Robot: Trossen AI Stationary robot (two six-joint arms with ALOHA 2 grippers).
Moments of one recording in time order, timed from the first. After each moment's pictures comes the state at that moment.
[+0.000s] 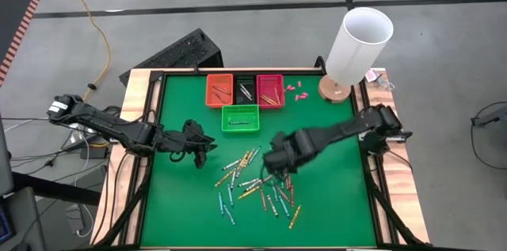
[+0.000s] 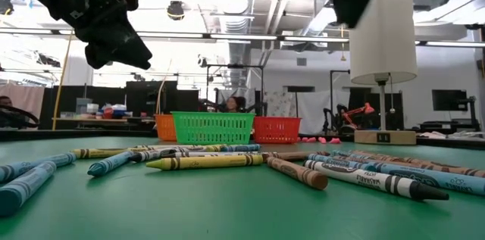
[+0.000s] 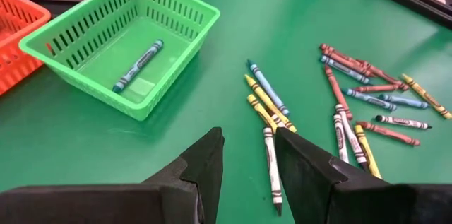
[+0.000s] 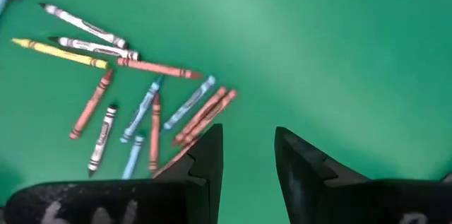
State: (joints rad) left arm -0.24 0.94 0.48 -0.08 -0.40 -0.59; right arm 0.35 1.81 1.79 -1.49 0.20 1.14
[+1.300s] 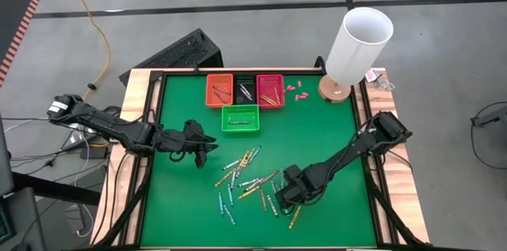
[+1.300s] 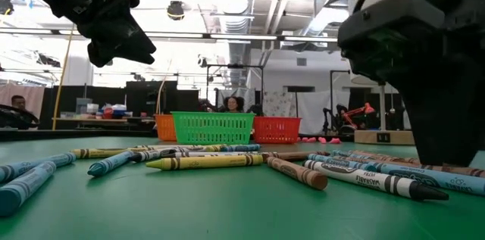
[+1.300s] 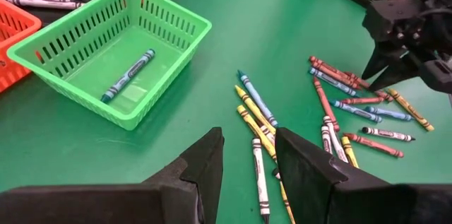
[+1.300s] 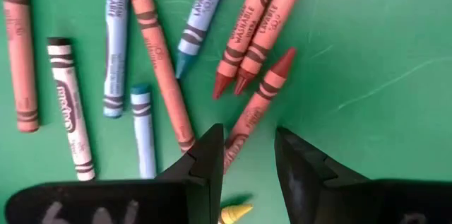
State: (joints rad) left arm -0.24 0.94 0.48 -0.04 -0.40 -0.60; right arm 0.54 1.82 1.18 -0.69 0.03 1.66
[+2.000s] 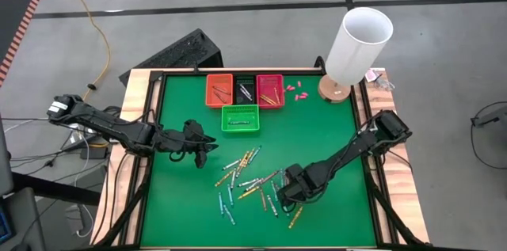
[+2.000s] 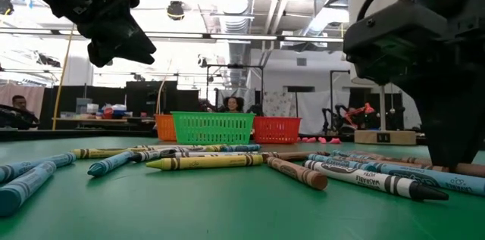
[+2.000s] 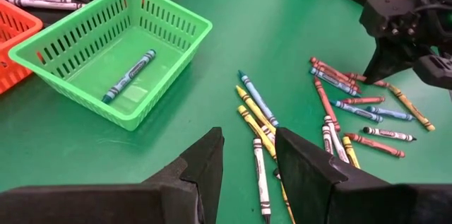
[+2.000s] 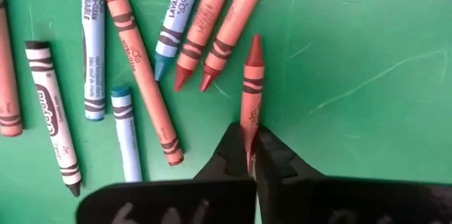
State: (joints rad) left arm -0.24 0.94 0.48 -0.04 -0.40 -0.60; right arm 0.52 1.82 1.14 -0.72 0.03 1.64
